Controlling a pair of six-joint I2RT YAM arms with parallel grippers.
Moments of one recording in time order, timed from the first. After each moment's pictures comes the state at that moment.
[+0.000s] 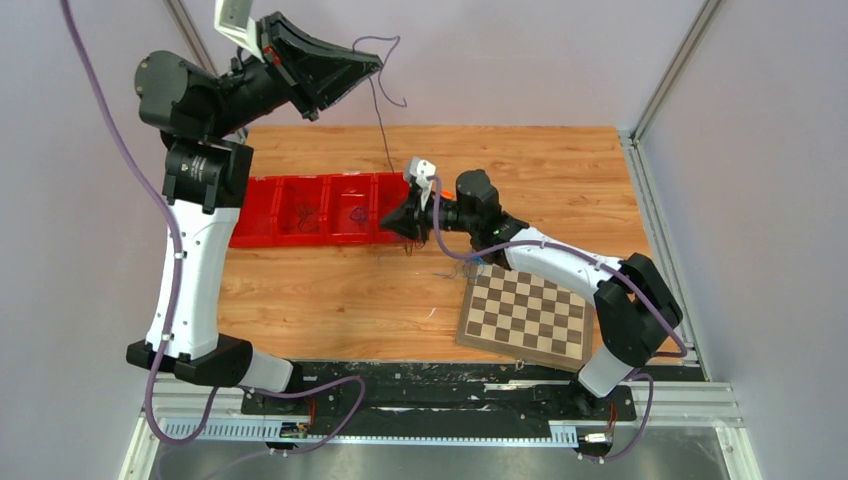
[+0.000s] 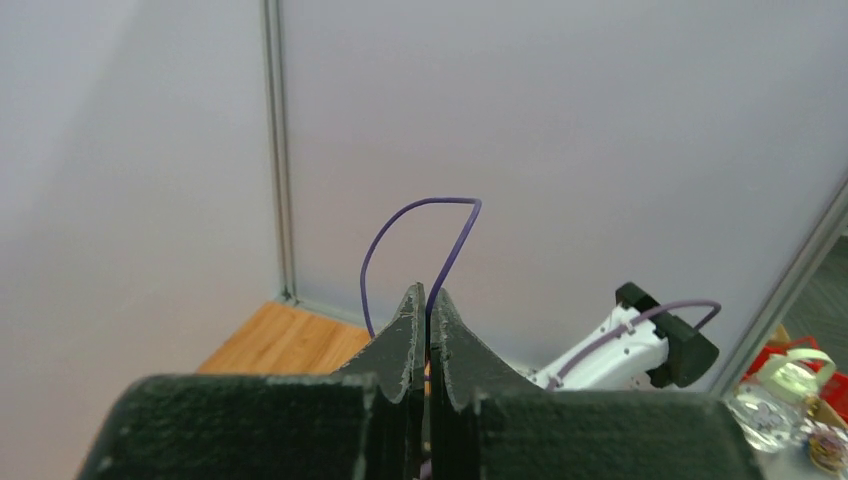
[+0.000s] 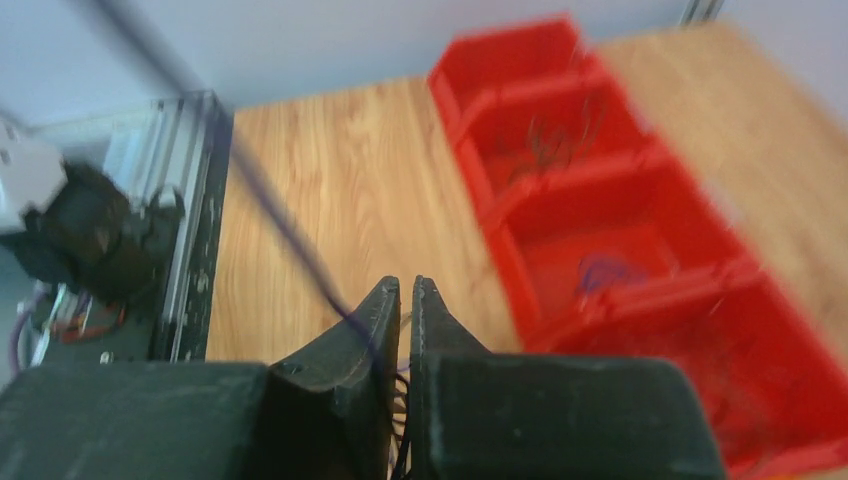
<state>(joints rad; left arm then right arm) -0.28 1.40 2.02 -0.04 0.91 -0.59 0.74 1.65 1.20 0.43 -0.64 0.04</state>
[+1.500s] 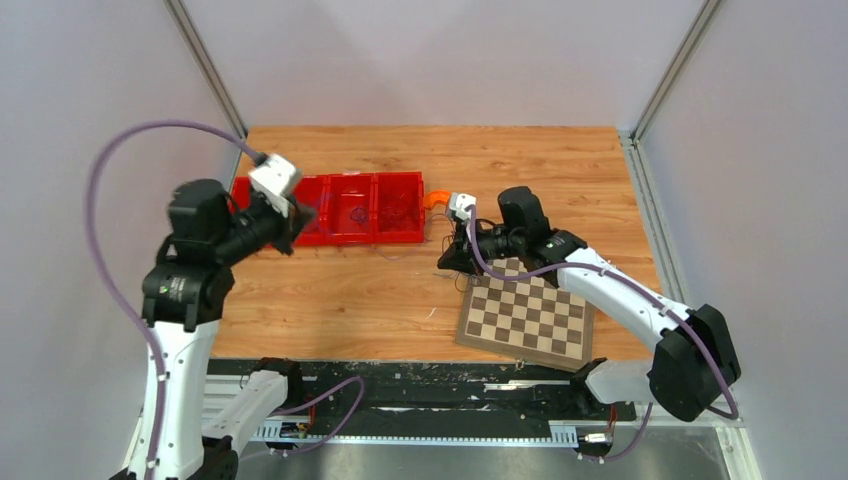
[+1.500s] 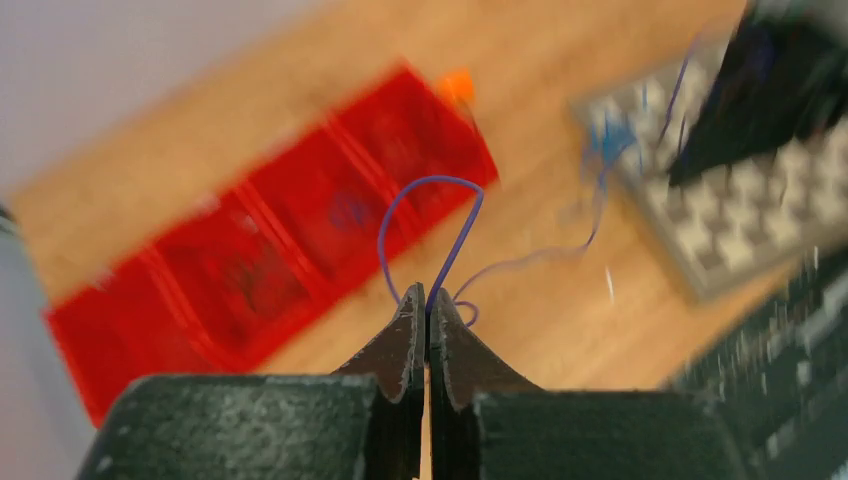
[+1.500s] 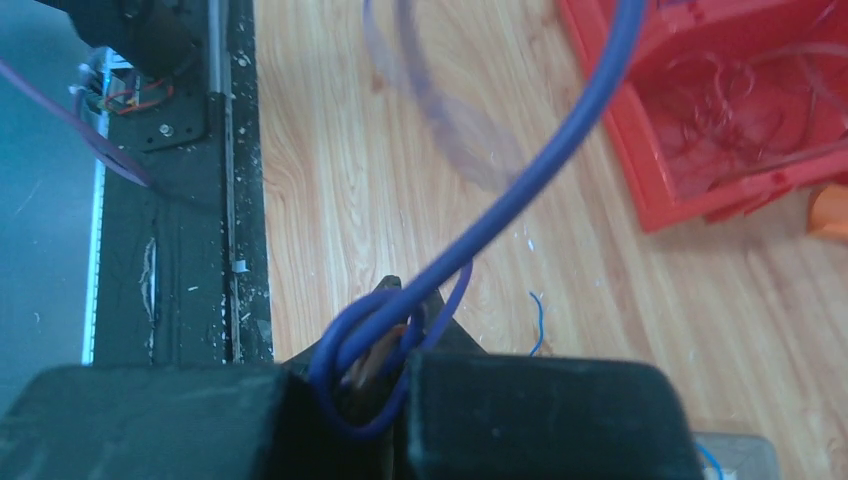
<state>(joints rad) -0.12 0.89 1.46 -0.79 0.45 0.18 0.61 1.33 0.92 -0.16 -0.75 -0.24</state>
